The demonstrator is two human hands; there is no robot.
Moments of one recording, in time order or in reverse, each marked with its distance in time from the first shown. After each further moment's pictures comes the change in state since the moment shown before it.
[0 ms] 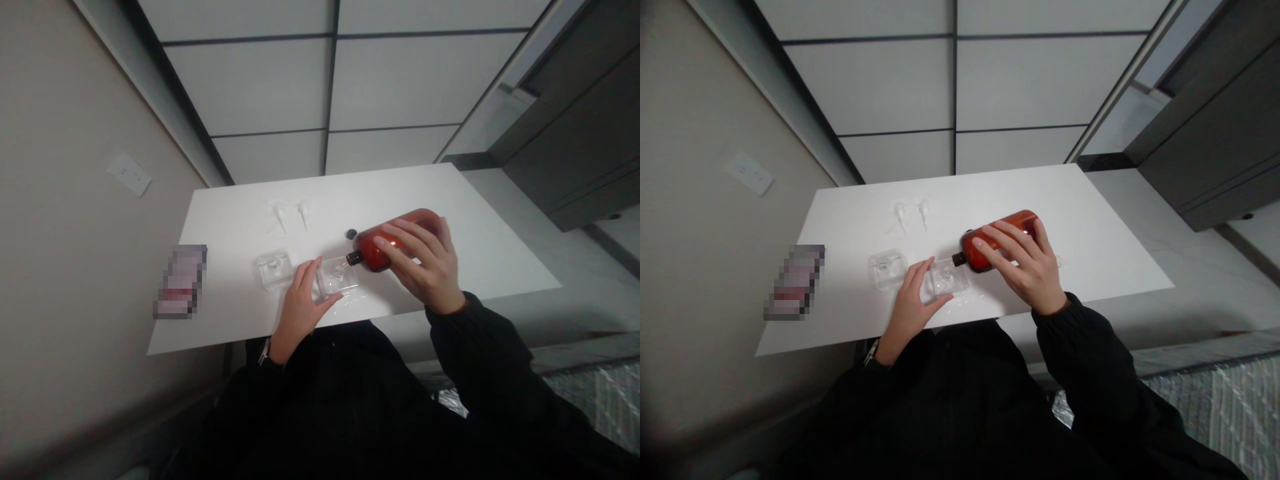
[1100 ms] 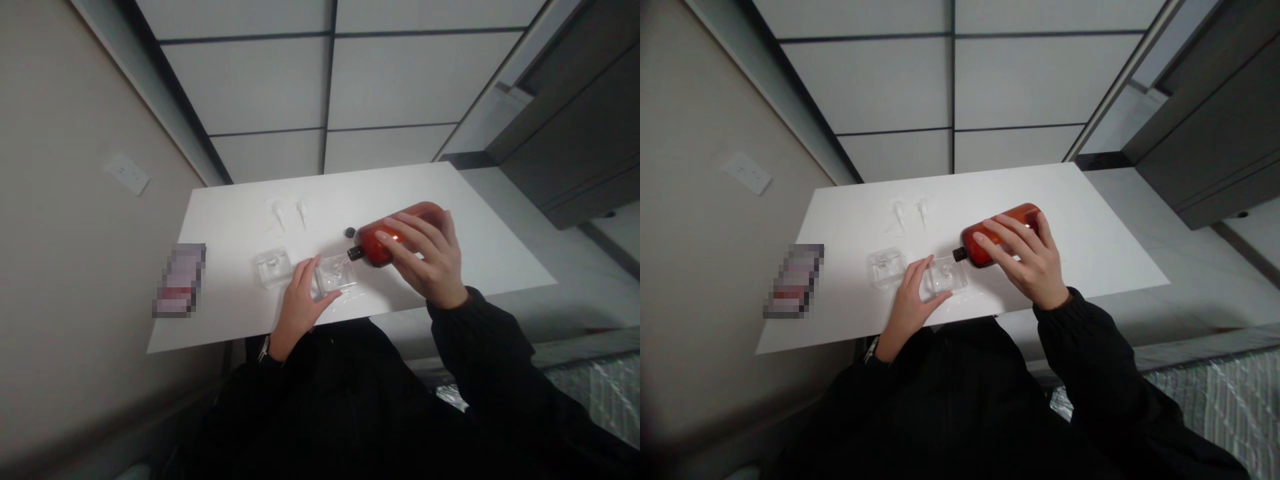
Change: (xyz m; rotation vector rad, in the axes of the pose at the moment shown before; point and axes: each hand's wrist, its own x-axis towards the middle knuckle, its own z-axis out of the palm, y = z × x) left_hand 0.001 -0.002 -0.002 -0.009 -0.011 0.005; right_hand 0.002 0.005 -0.002 -0.013 -0.004 0.005
